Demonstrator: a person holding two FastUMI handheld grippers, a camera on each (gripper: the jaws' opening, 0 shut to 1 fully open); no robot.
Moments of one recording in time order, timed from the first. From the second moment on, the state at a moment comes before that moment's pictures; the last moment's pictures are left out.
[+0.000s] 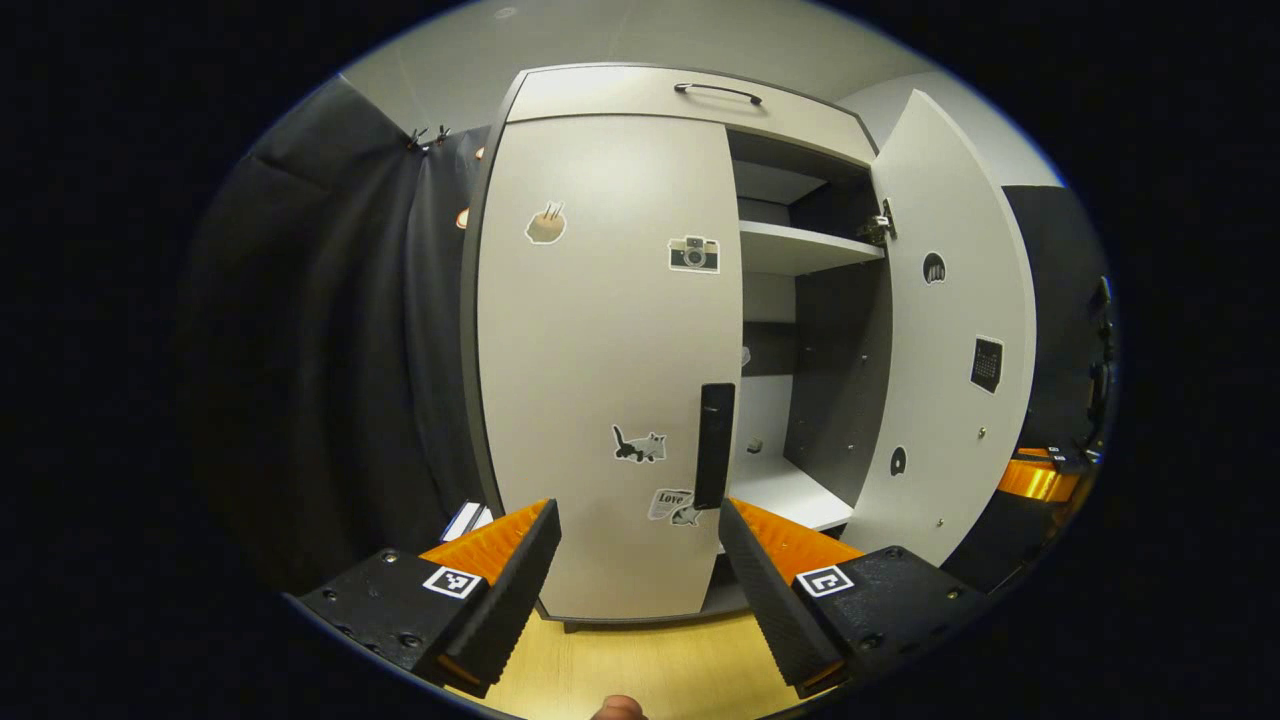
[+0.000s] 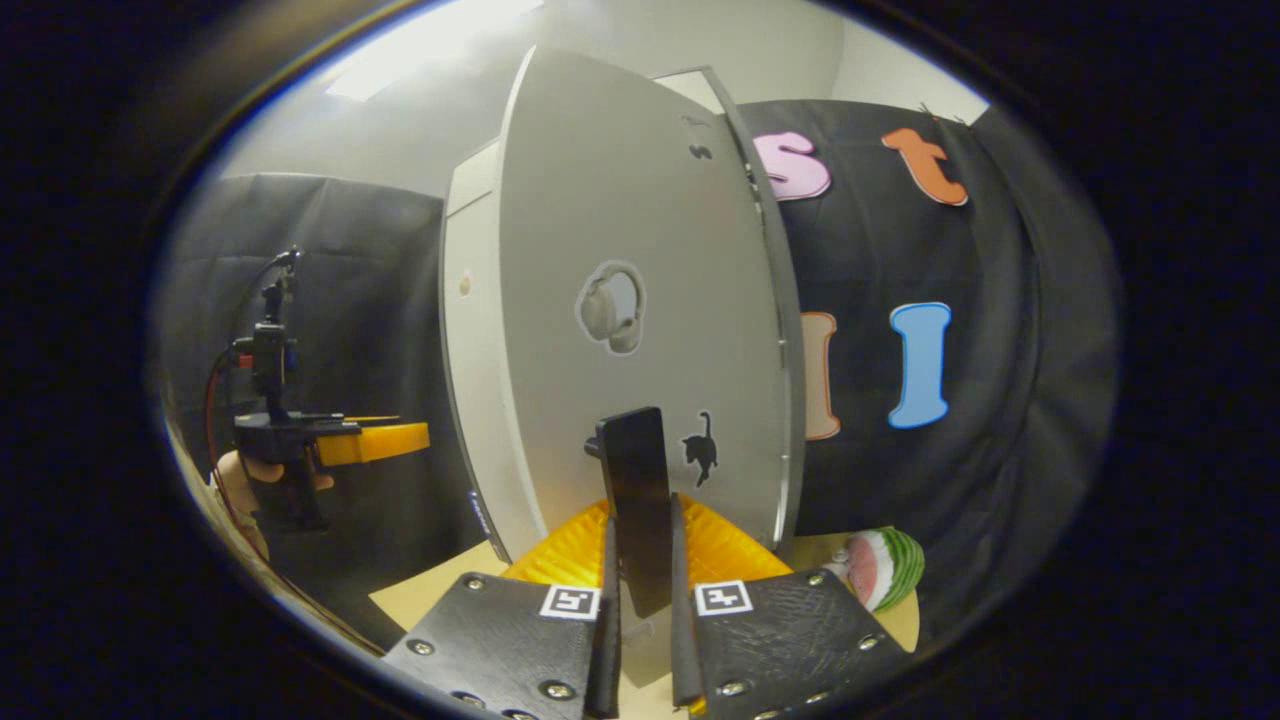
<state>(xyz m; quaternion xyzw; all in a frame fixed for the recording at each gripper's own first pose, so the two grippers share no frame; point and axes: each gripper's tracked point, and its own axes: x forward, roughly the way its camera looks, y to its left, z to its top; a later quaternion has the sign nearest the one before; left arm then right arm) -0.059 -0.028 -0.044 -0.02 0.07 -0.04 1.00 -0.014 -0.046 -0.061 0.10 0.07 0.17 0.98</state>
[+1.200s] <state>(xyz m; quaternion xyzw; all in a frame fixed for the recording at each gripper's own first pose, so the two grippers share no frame) -0.043 -0.070 -0.054 -0.01 0.08 -0.07 0.99 -0.018 -0.124 -0.070 0.06 0.06 0.02 1.00</state>
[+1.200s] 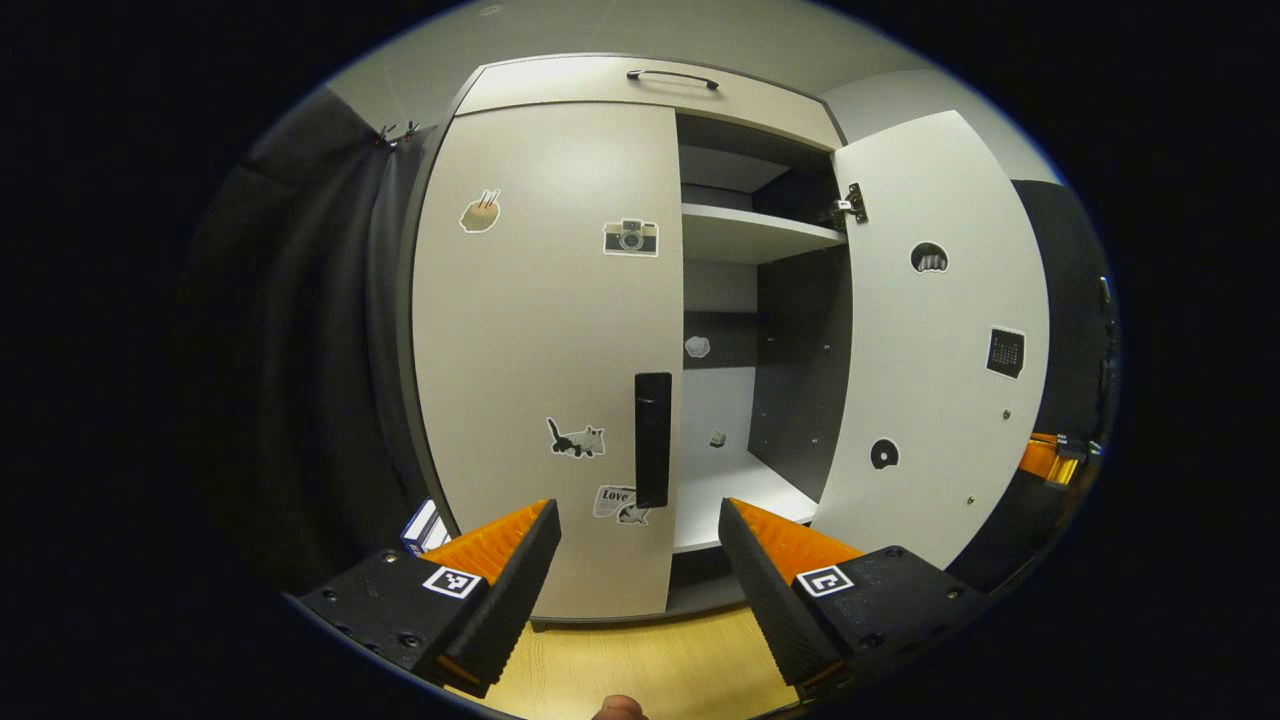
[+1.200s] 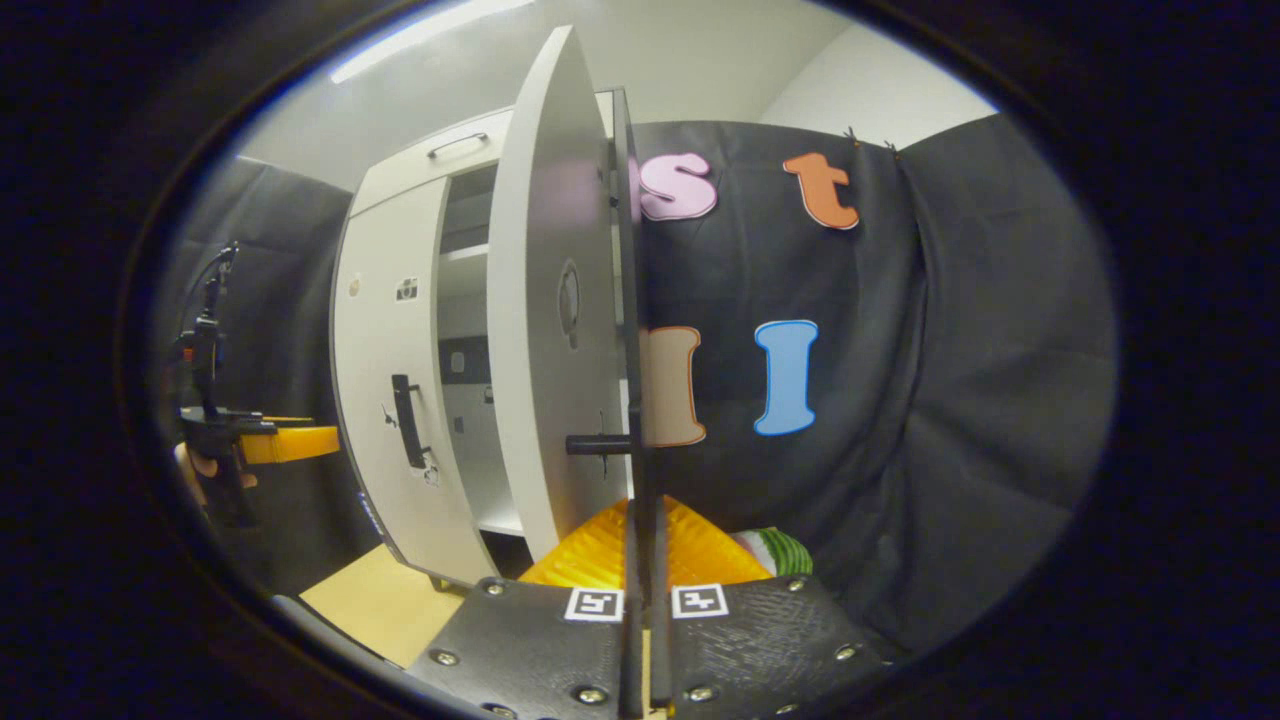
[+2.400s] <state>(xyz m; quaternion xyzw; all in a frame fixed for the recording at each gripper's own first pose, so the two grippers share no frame) 0.078 -0.074 -0.064 0.02 0.06 -0.01 1.00 -0.052 -0.196 -0.071 0.05 0.06 -0.11 0.99</state>
